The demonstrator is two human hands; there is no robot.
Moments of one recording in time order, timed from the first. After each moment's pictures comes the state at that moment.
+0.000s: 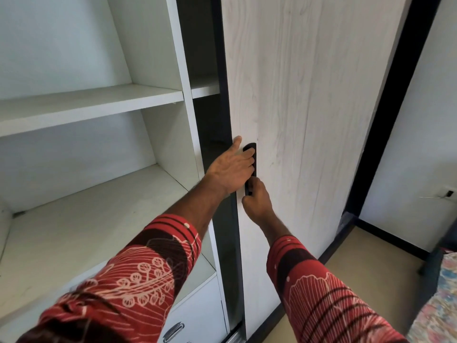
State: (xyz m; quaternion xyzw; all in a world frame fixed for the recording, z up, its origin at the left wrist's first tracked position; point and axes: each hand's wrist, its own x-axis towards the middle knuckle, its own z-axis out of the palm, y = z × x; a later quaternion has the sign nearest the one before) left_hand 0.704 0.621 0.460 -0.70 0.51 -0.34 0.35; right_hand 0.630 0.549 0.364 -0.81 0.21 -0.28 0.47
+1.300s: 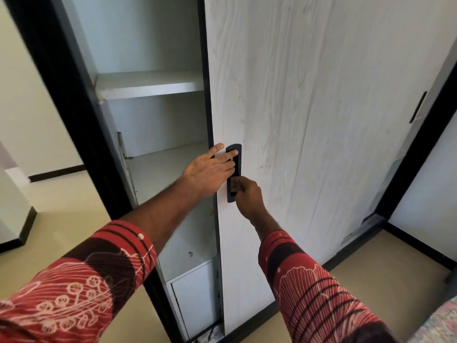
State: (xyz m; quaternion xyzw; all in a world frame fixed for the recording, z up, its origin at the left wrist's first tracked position) left_hand 0.644 0.953 0.458 -0.77 0.46 -0.25 0.35; right_hand 0.607 0.816 0.350 -0.83 0.14 -0.23 0.48
